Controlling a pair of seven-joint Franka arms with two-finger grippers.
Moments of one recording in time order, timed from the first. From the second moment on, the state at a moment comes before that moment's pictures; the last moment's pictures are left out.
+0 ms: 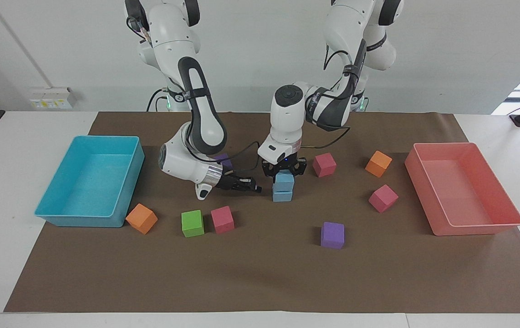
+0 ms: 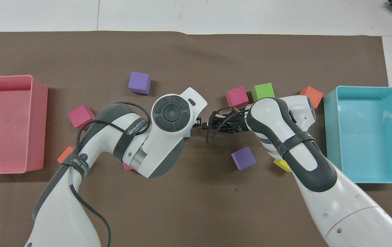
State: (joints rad) left arm -0.74 0.36 0.06 -1.76 0.05 2.17 -0.67; right arm 0.40 0.45 -0.09 -1.92 1.24 2.18 -0.24
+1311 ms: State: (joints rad) left arm -0.74 0.36 0.08 -1.77 0.05 2.21 -0.67; right arm 0.40 0.45 -0.09 -1.92 1.24 2.18 -0.24
